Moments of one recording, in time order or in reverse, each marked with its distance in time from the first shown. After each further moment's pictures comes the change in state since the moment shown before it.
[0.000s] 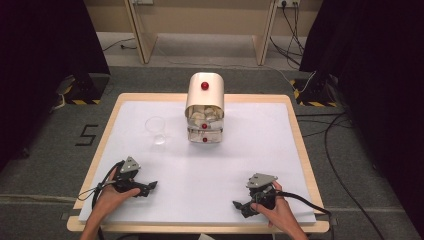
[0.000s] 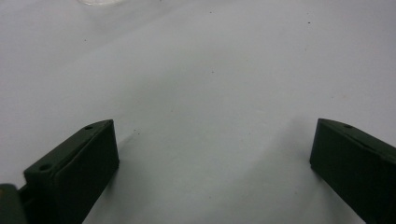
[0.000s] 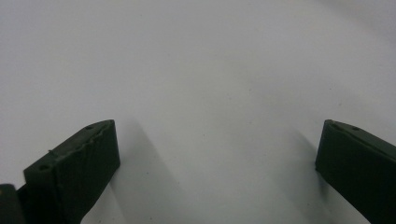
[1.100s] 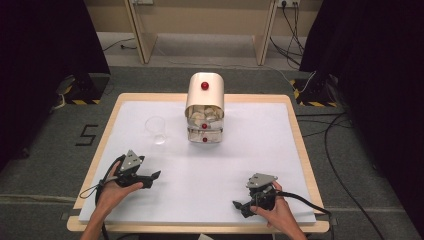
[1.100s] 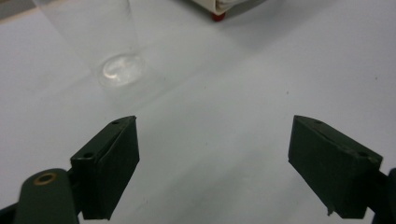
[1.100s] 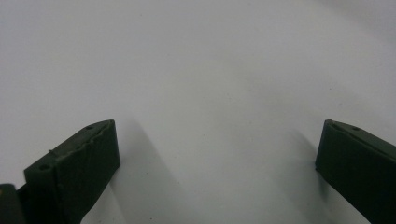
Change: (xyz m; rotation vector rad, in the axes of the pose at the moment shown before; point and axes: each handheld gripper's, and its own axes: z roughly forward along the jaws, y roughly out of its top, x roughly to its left) left arm -0.013 0.030 -0.013 -0.152 0.043 0.068; right arm 0.000 0.000 0.000 0.000 0.000 0.001
